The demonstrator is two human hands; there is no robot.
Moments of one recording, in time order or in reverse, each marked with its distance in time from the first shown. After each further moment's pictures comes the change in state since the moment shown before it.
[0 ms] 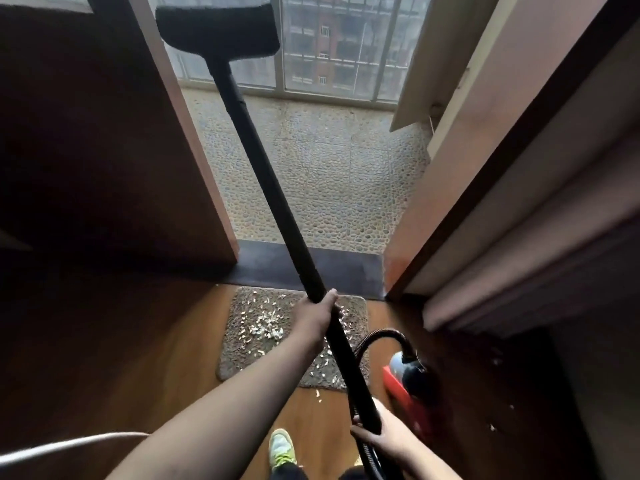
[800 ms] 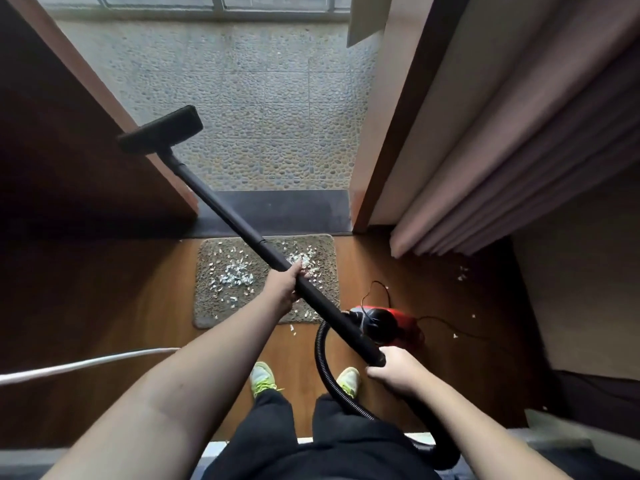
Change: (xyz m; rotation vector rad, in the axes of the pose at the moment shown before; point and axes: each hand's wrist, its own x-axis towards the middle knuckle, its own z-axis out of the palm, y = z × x) left_hand -0.002 -0.098 0.083 0.023 0.038 -0.260; right_hand -0.059 0.105 -0.086 -0.079 0.032 0.132
